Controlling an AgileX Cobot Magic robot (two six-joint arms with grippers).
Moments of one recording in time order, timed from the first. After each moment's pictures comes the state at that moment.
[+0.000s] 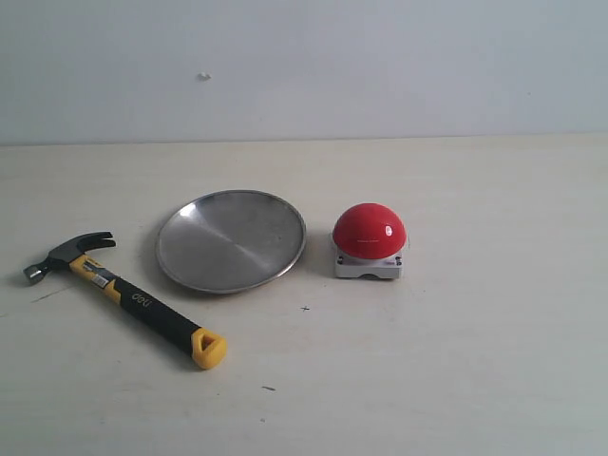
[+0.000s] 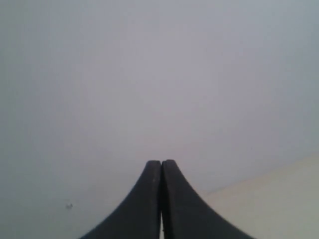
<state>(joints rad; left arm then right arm) -0.01 0.01 0.00 0.15 0.10 -0.24 -0.06 0.29 -0.19 0.30 -0.15 0.14</state>
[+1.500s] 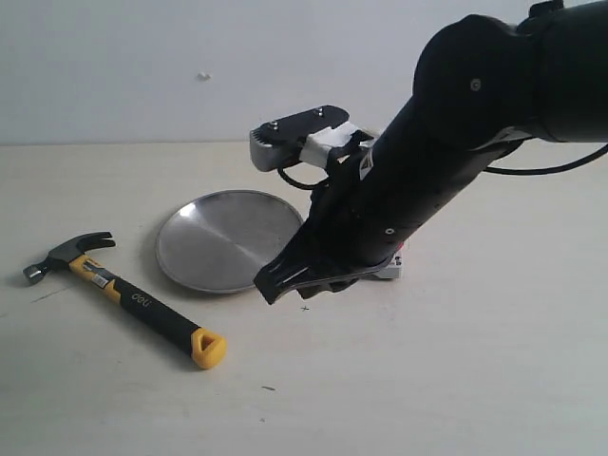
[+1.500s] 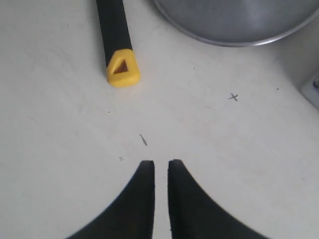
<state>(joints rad) -0.01 0.01 0.00 0.15 0.10 -0.24 0.56 1.64 -1.12 0.29 0.72 -0.20</state>
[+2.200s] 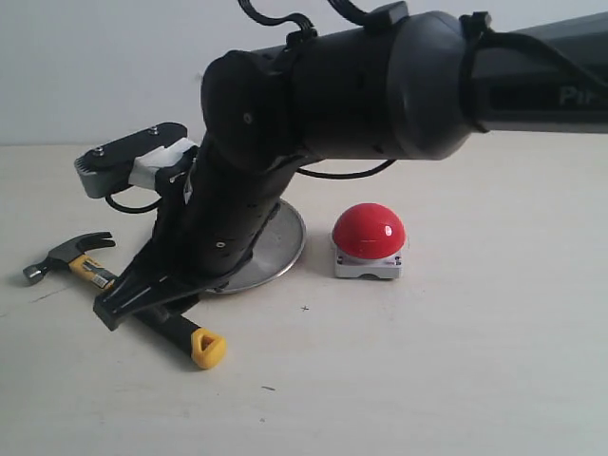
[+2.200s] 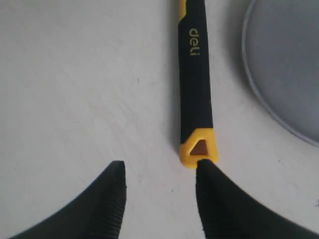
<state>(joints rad) -0.01 0.01 0.00 0.15 0.10 -0.24 0.77 1.94 -1.49 0.18 0.76 -0.08</state>
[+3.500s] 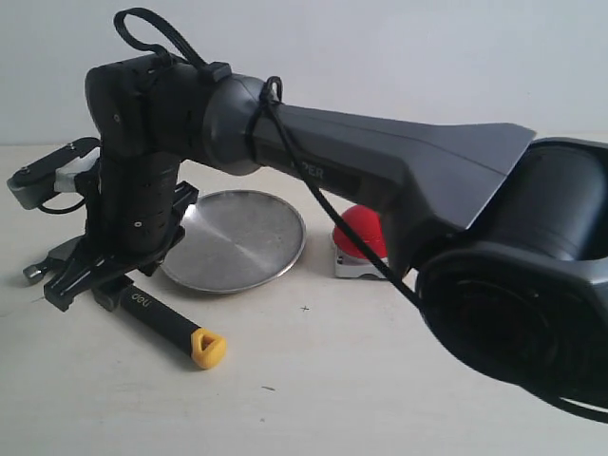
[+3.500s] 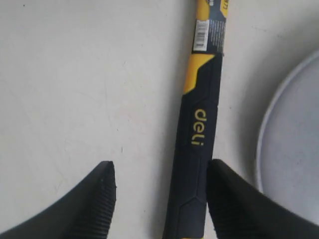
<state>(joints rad) -0.01 0.01 0.00 0.15 0.10 -0.24 0.77 2.43 -2.24 0.14 1.13 -0.18</state>
